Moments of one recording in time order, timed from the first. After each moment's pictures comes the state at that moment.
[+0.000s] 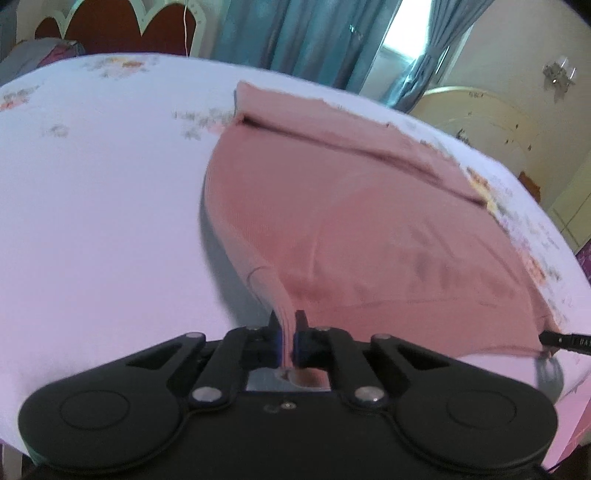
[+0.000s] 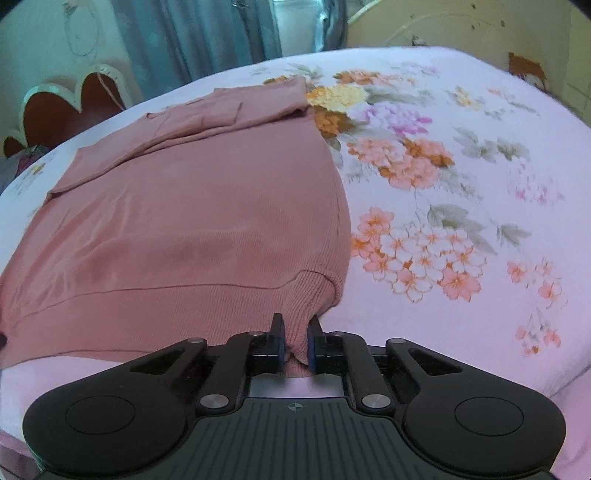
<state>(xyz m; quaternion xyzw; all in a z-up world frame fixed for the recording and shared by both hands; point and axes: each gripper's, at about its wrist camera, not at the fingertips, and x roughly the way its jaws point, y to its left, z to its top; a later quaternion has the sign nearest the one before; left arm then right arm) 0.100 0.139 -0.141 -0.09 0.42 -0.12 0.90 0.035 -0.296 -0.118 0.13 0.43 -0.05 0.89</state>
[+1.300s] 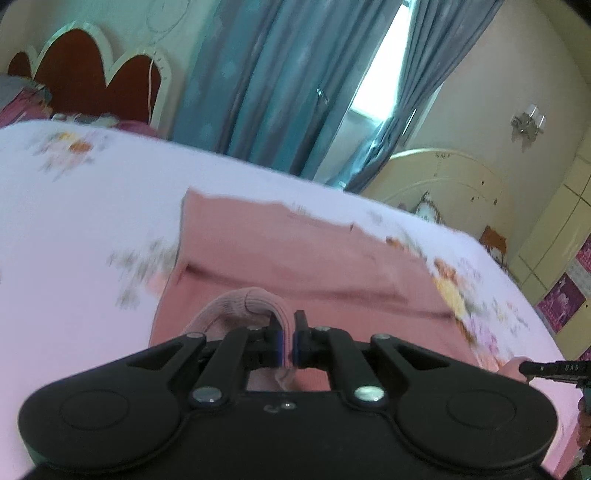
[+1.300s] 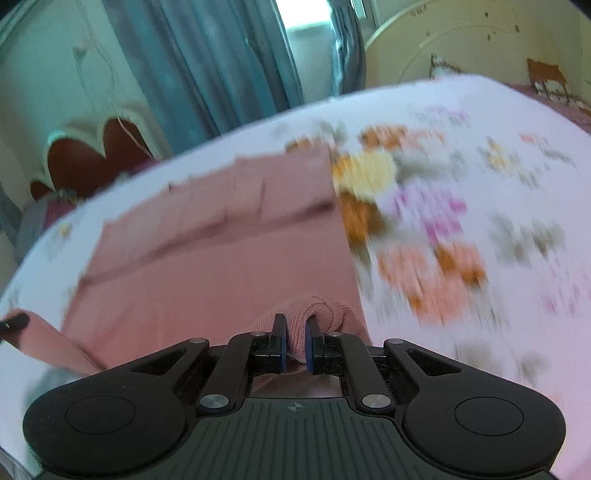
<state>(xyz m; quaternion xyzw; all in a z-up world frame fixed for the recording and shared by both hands) 0.229 0.120 -0.066 -0.13 0.33 -0.17 0.92 0.140 -0.347 -0.047 0.20 0.38 -0.01 0.90</state>
